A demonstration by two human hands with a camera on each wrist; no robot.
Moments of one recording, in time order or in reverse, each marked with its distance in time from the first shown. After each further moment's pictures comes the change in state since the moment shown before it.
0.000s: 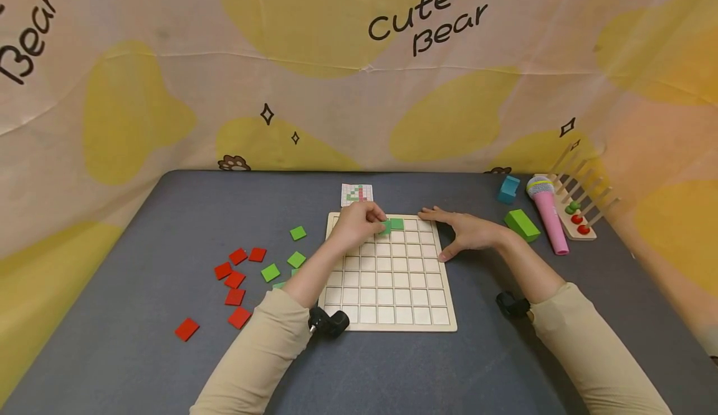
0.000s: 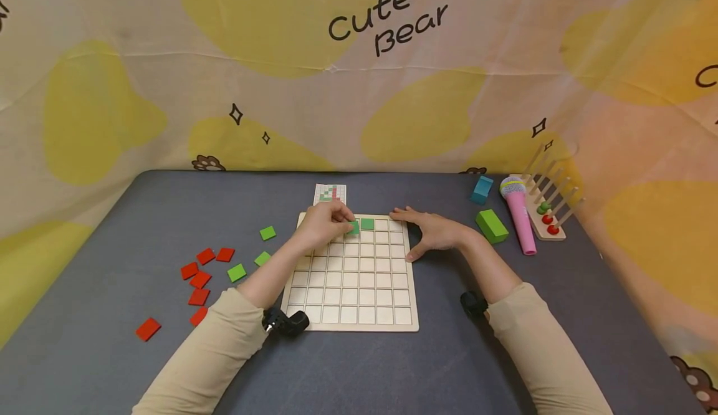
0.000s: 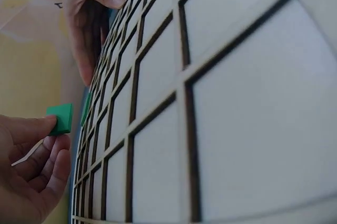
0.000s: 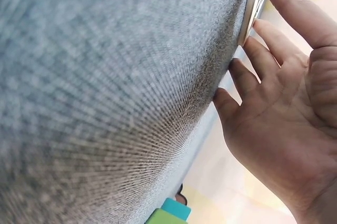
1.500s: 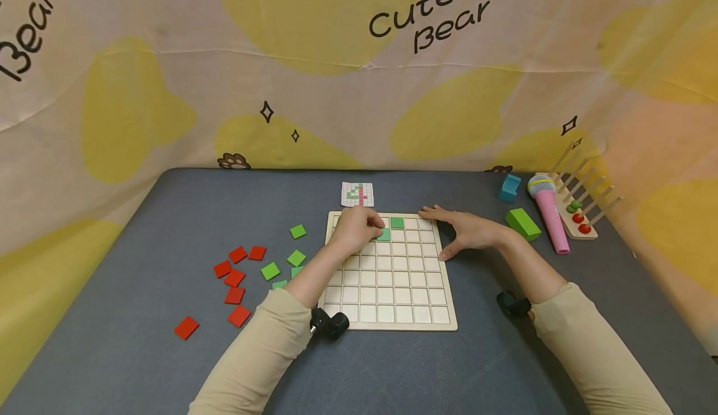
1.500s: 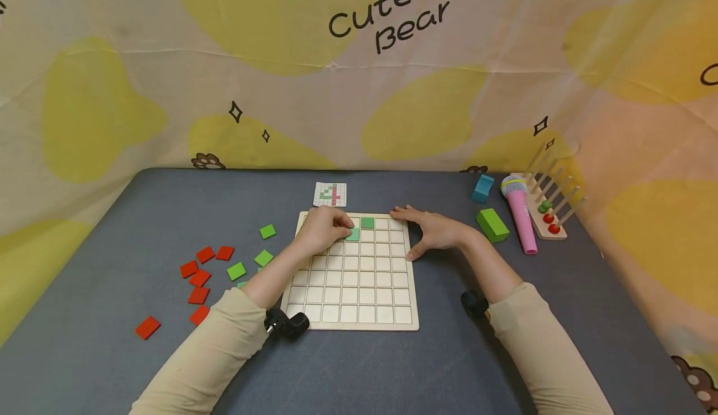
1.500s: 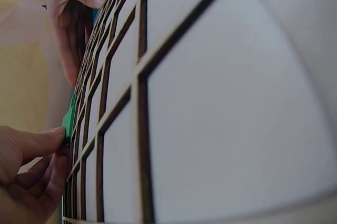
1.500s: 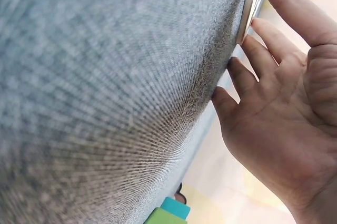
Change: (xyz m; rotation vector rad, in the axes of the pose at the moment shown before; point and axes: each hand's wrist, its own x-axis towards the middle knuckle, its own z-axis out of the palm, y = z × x) left_hand 0.001 -0.009 0.008 0.196 0.036 0.043; right_hand -0.001 -0.001 0.001 0.017 0.004 -0.006
